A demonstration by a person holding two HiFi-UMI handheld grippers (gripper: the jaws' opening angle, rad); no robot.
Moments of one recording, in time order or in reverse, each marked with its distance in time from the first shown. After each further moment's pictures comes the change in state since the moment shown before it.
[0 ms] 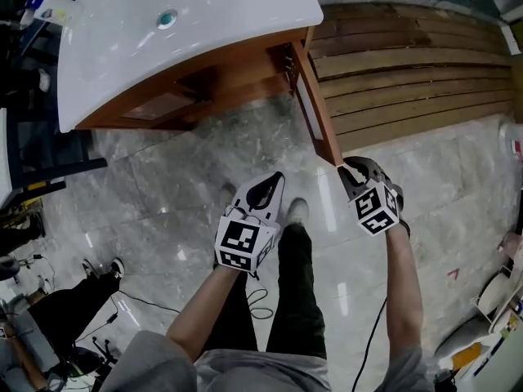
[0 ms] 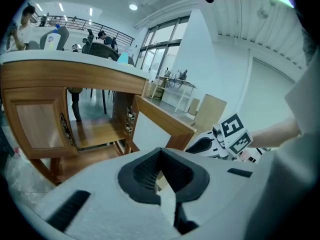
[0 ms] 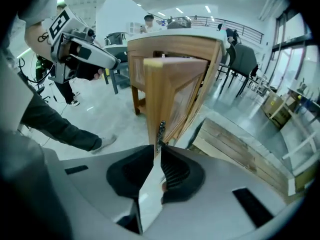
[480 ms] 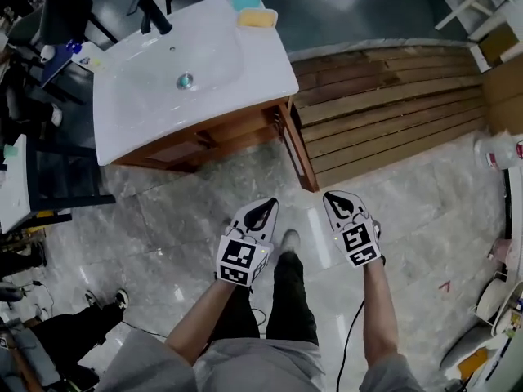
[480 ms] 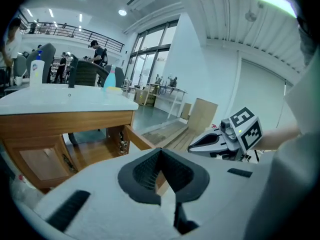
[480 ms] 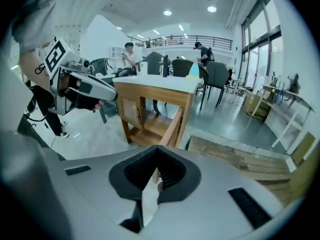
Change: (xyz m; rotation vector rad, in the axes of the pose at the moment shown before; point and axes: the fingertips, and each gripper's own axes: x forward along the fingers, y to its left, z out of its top) left arm -0.052 -0.034 0.104 0.091 -0.035 -0.060; right arm -0.123 -0.009 0.101 0.233 -0.227 -0.122
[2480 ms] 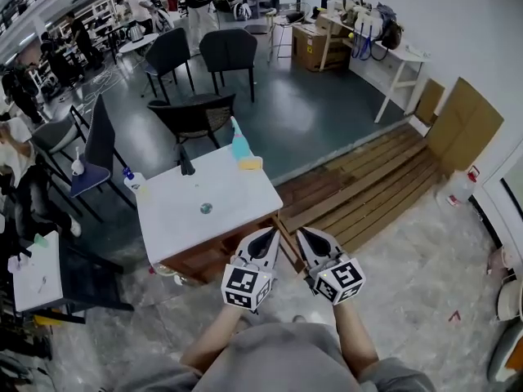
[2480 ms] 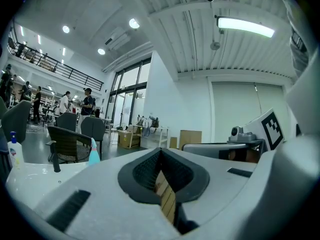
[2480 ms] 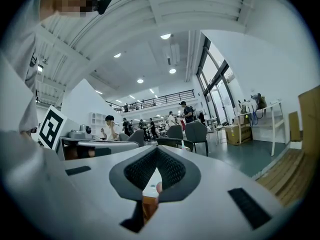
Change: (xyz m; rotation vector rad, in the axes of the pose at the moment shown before) left arm -0.137 -0.051 0.287 0.237 -0.396 -0.155; right arm -0.197 0.038 0.322 0.273 -0.730 -0.179
